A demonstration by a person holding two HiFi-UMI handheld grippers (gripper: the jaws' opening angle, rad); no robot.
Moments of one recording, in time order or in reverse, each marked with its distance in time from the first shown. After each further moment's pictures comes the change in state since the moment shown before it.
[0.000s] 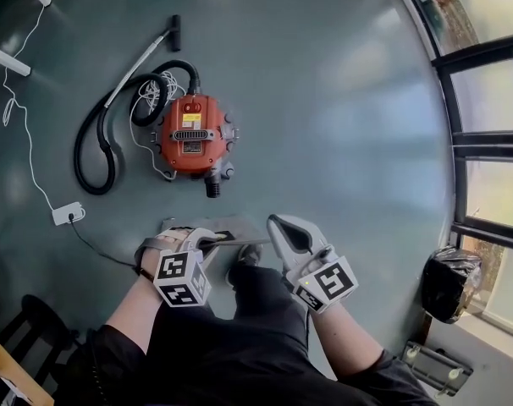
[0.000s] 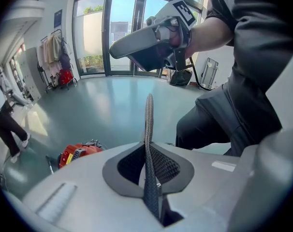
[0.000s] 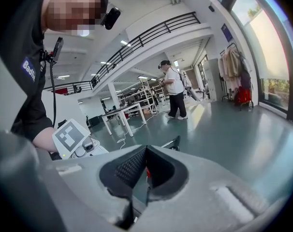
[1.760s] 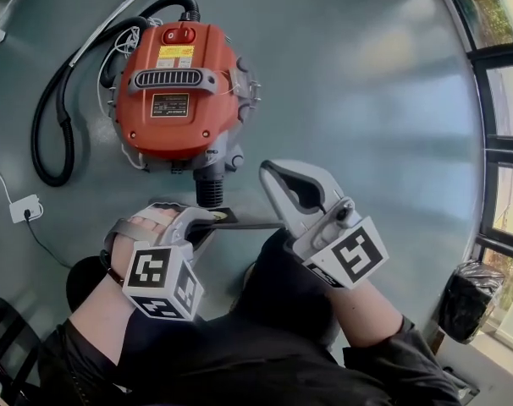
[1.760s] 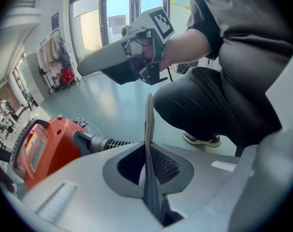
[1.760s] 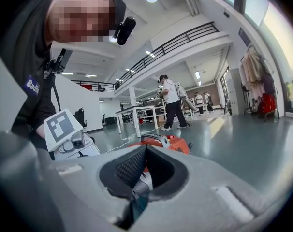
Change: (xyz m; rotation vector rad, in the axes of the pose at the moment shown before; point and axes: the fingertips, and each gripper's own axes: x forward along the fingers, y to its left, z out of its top) left arm 0.202 0.064 -0.120 0.062 -0.004 0.100; right arm 0.164 -0.085 -0.174 -0.225 -0.165 0.196
